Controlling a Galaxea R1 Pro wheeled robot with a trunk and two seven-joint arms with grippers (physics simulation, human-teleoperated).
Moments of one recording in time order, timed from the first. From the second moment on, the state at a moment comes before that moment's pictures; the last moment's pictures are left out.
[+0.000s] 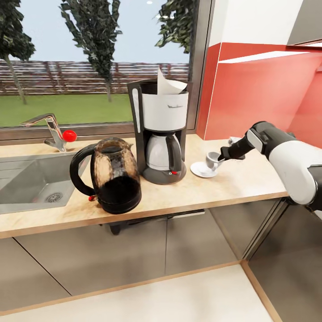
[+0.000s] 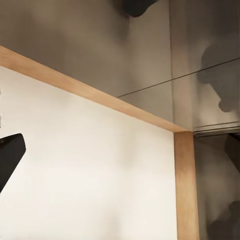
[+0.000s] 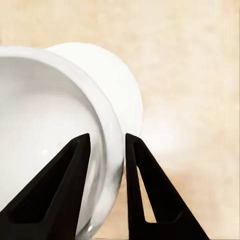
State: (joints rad) left arm -0.18 0.22 0.28 -0.18 0.53 -0.15 -1.02; right arm -1.69 -0.18 0.11 -0.11 0.08 0.97 0.47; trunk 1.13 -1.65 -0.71
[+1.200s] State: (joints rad) left arm -0.18 0.22 0.28 -0.18 0.53 -0.15 -1.03; right arm -1.71 -0.18 0.12 -0.15 0.13 0.99 0.53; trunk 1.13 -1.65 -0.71
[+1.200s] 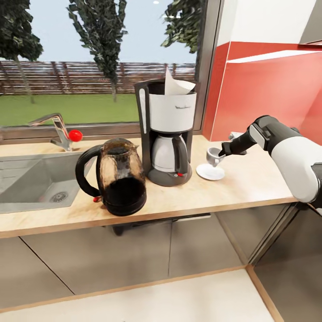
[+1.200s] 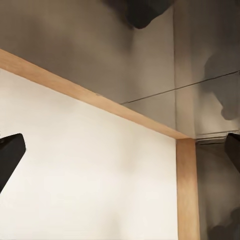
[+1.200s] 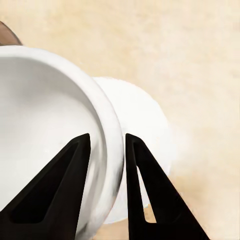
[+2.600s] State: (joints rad) left arm -0.18 0.22 0.28 -0.17 0.53 -0.15 -1.03; right arm -1.69 -0.19 0.12 -0.10 0.13 0.99 0.53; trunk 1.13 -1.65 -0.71
